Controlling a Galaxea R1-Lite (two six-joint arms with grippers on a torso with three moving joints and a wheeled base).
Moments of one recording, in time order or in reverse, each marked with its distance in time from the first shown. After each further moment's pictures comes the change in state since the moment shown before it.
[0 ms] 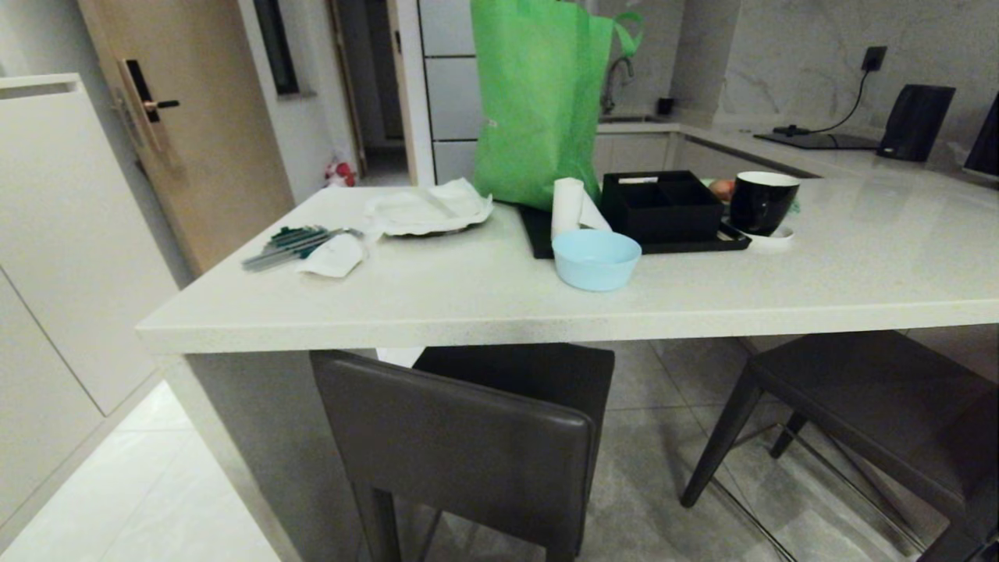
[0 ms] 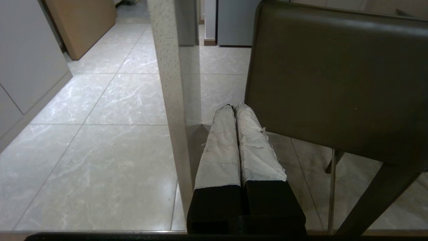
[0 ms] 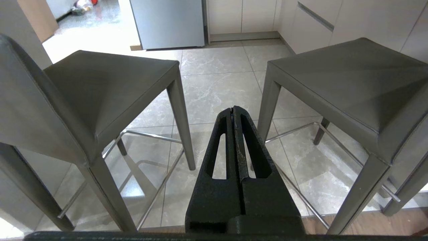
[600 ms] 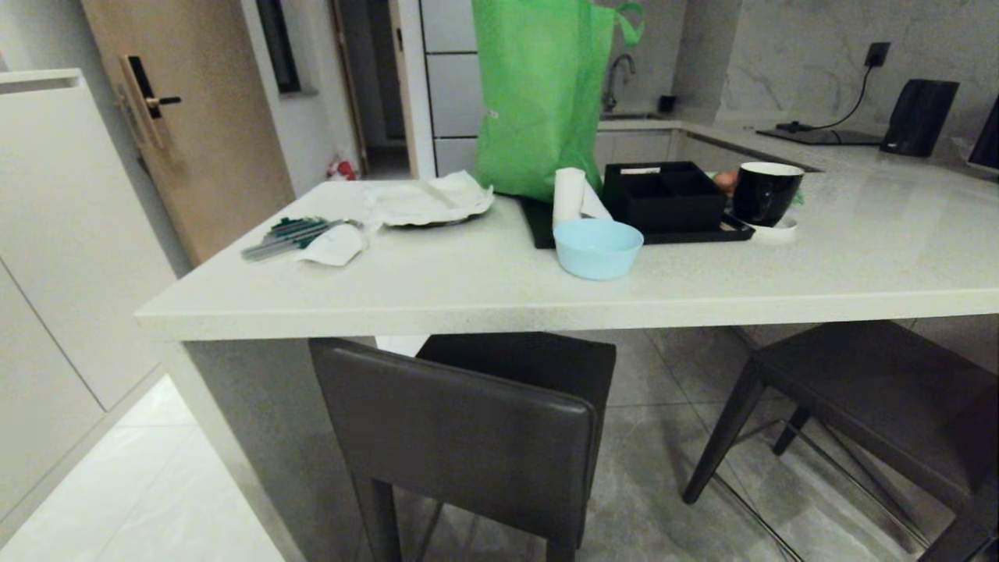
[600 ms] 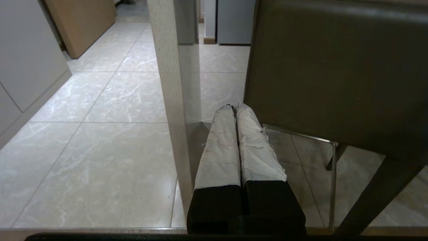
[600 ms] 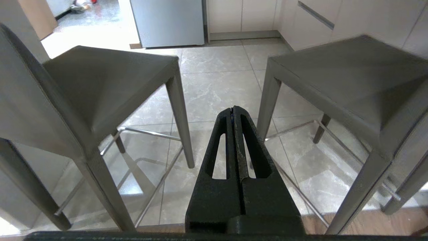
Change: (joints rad) left arm 0.000 0.000 0.000 0.000 0.000 0.000; right arm 0.000 0.000 0.000 0.000 0.000 -0.004
